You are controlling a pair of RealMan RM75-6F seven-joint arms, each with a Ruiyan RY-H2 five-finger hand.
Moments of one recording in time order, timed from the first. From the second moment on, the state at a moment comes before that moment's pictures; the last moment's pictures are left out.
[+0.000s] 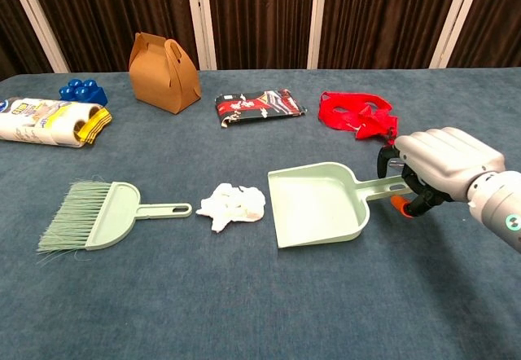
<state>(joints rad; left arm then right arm) -0.12 -1.10 0.00 -1.65 1.50 1.42 0.17 0.53 -1.74 0.16 -1.42 -1.10 1.18 -0.70</state>
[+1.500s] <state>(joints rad) -0.50 -1.42 -0.21 -1.76 1.06 1.17 0.76 0.54 -1.71 0.17 -1.45 -1.10 1.25 -0.85</state>
